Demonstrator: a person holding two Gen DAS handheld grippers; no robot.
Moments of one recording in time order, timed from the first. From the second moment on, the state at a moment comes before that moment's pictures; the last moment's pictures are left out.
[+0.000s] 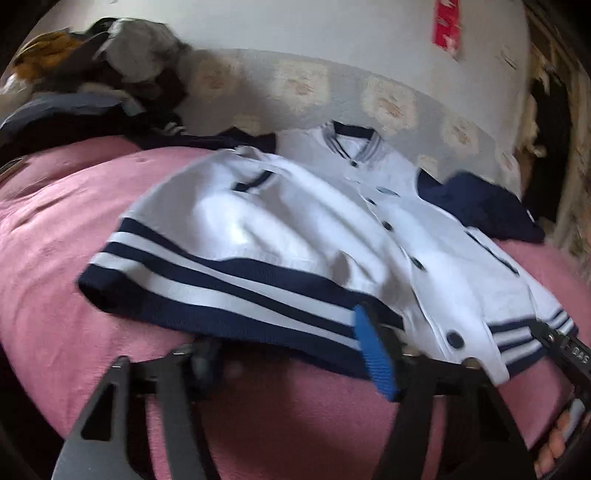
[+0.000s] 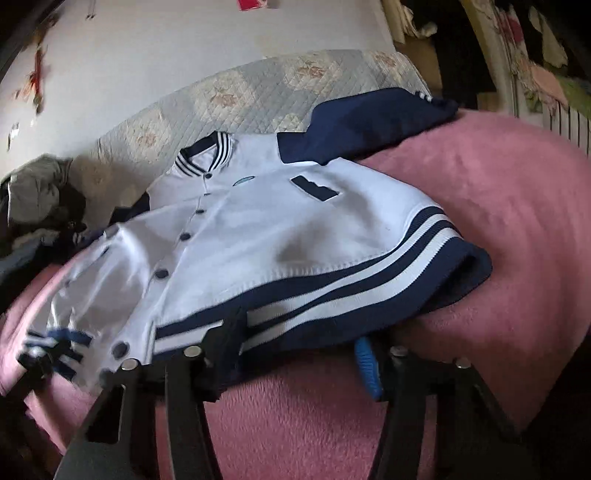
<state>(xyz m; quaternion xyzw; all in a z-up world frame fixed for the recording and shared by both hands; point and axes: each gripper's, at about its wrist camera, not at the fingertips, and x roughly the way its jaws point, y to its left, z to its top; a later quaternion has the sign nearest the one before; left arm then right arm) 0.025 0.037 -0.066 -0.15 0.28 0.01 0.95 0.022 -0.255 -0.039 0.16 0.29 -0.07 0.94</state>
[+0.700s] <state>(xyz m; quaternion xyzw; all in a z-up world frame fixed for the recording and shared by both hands) 0.214 0.056 -0.010 -0.06 0.37 -0.03 0.93 0.236 -0.254 0.026 0.11 0.40 0.02 0.91</state>
